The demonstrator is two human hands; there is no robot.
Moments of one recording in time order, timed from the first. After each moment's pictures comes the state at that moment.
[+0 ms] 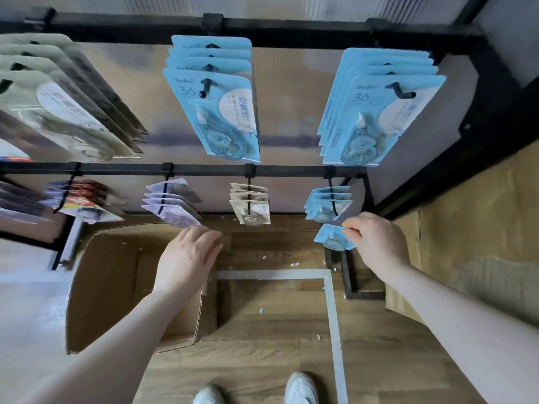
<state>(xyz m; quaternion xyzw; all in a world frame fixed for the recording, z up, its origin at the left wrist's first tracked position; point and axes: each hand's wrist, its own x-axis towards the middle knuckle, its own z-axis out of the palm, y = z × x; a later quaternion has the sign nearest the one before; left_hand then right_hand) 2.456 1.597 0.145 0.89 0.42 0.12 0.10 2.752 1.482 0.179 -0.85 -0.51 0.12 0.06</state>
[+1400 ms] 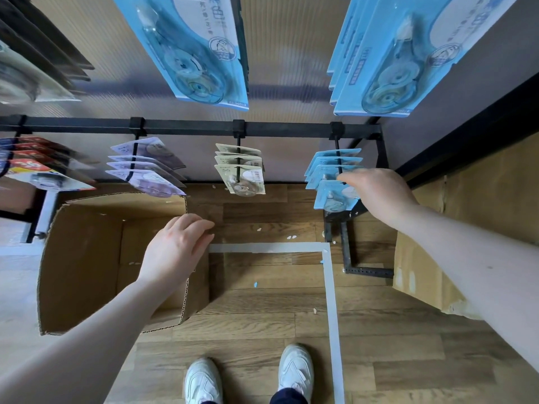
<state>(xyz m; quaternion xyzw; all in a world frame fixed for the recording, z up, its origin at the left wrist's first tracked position) 2.451 1.591 0.082 0.90 0.42 0.08 0.14 2.786 1.518 0.134 -0.77 -0.62 0.14 -0.08</state>
